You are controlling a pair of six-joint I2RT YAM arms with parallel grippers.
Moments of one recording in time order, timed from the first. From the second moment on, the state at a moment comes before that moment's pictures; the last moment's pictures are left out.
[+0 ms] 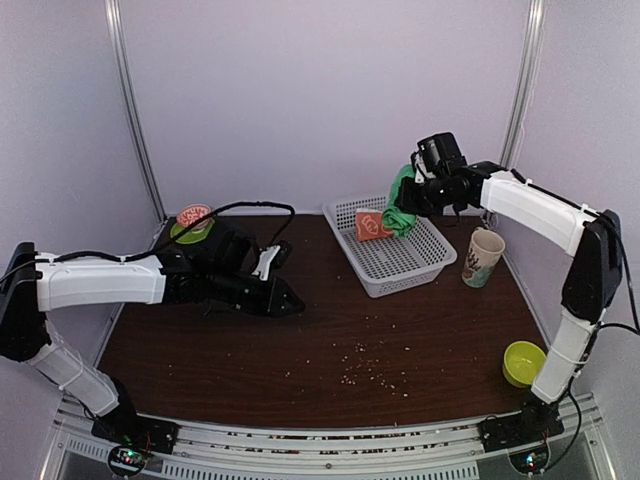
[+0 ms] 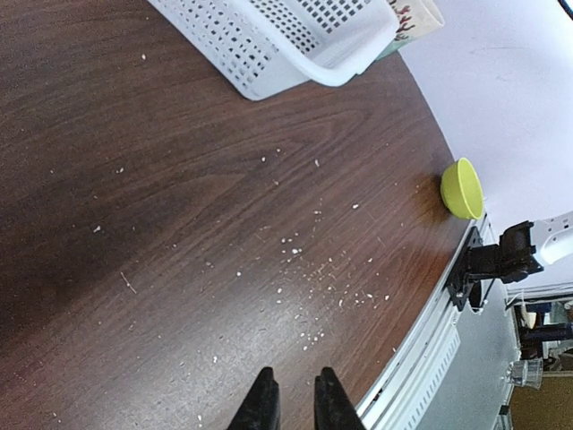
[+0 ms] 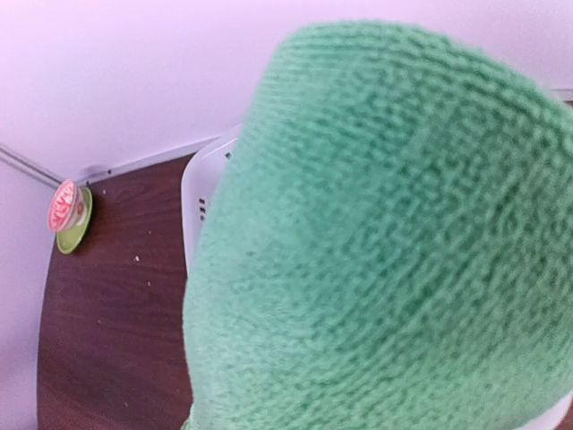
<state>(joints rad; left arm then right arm) -0.84 1.47 0.97 -0.19 0.34 -0.58 0.48 1.77 1.66 -0.56 0.07 0.50</state>
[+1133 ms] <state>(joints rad) -0.77 1.64 1.02 -0.17 0.42 -0.62 0.46 2.26 1.80 -0.16 0.26 1.25</state>
